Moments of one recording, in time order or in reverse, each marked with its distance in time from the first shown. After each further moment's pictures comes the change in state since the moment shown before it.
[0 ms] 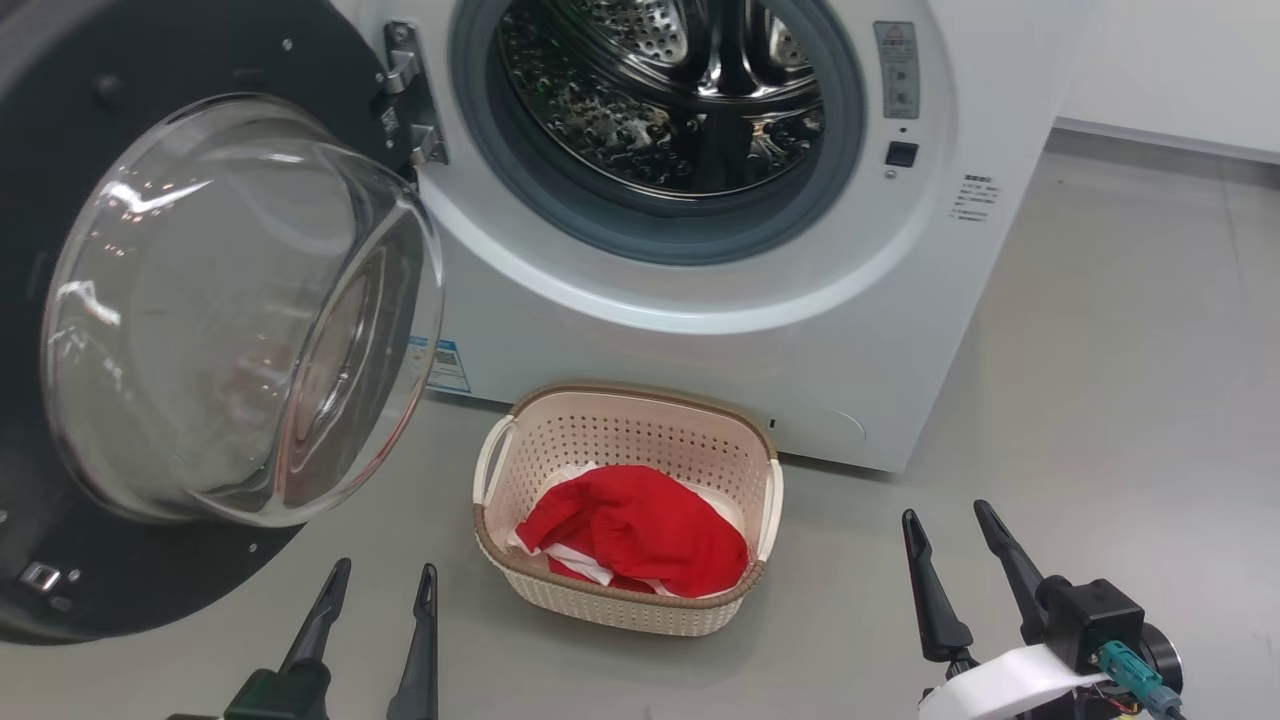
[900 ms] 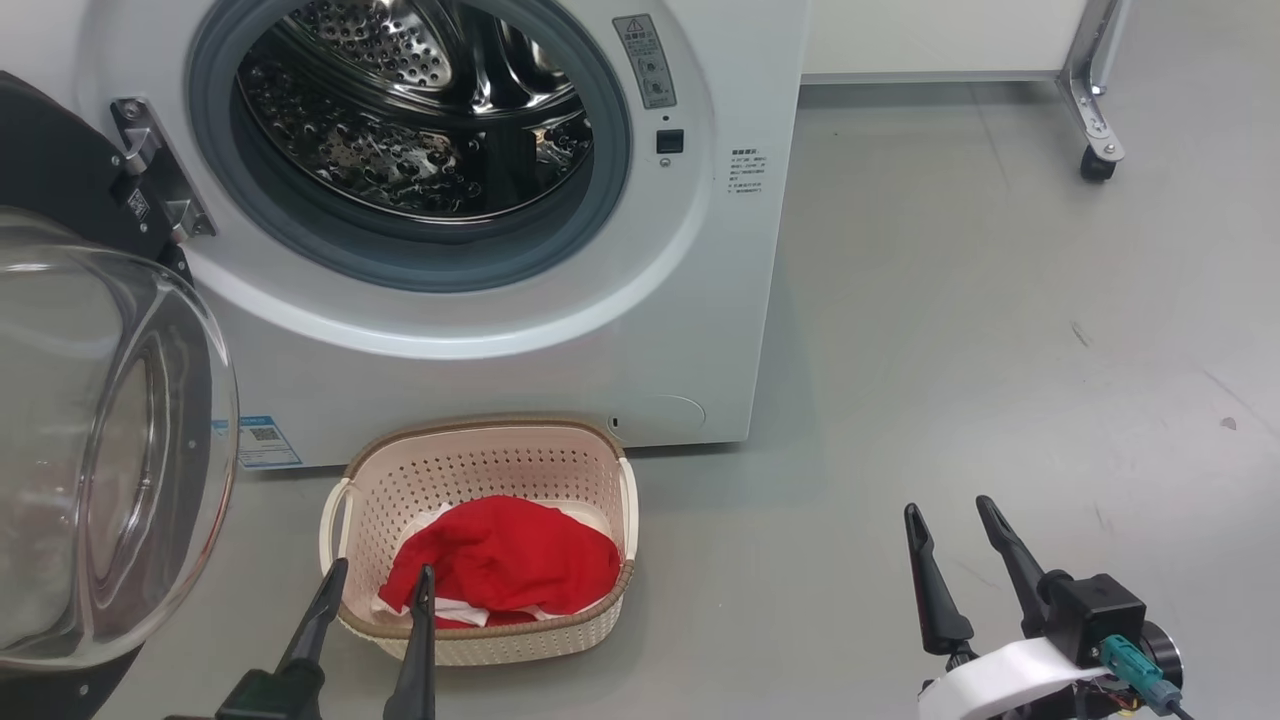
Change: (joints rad) left arm 0.007 0.002 0.006 -0.016 -0.013 -0.005 0.010; right arm -0.008 0.006 0.006 0.012 0.009 -0.008 0.000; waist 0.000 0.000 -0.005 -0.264
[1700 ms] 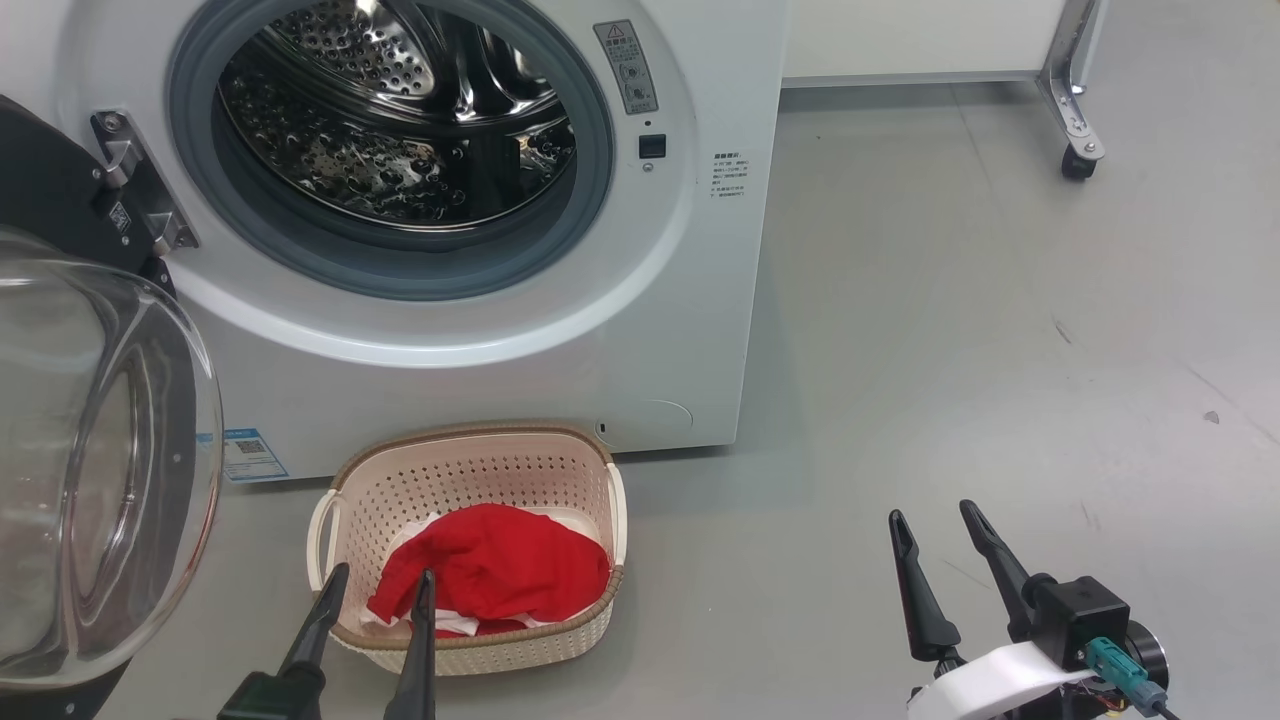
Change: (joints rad) left arm 0.000 -0.001 0.000 0.013 -0.005 -0.003 -0.006; right arm -0.002 0.000 0.016 0.006 -0.004 0.003 0.000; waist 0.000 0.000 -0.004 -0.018
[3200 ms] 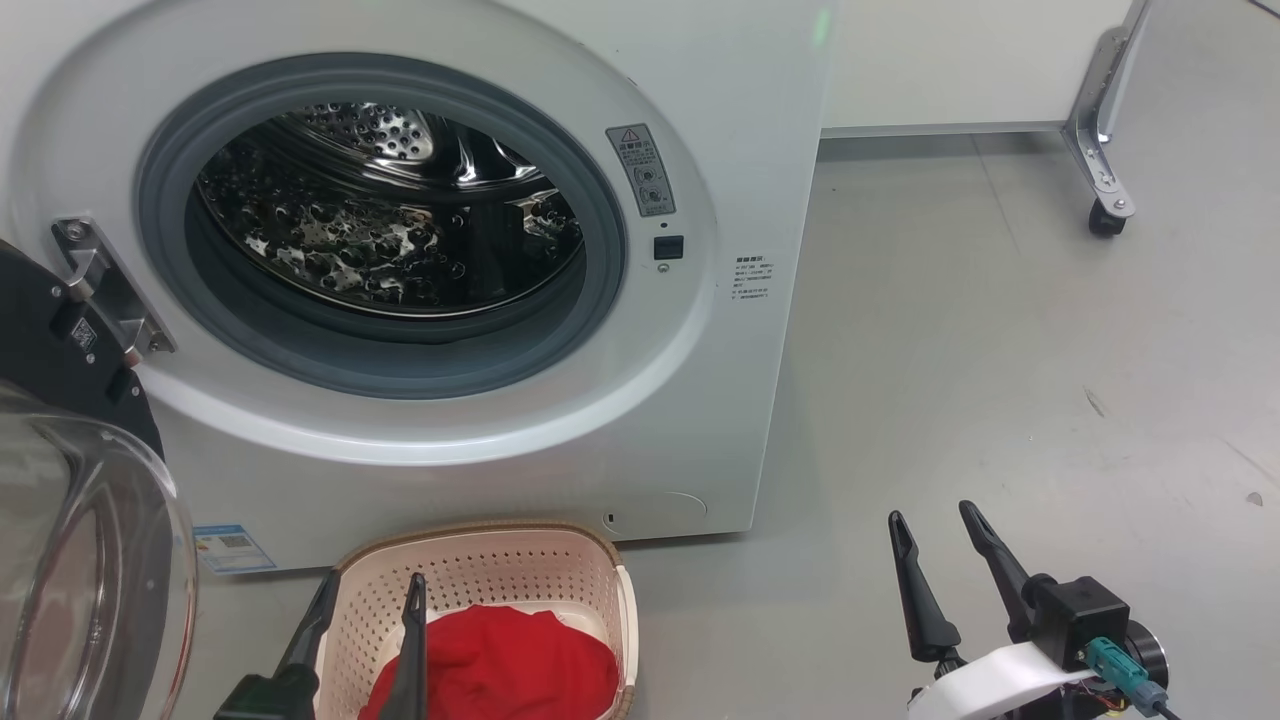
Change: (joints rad) left arm -0.010 -0.009 0.016 0.058 -0.004 -0.003 -0.025; right arm 0.000 0.000 -0.003 0.004 -0.003 0.008 0.000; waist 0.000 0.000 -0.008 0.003
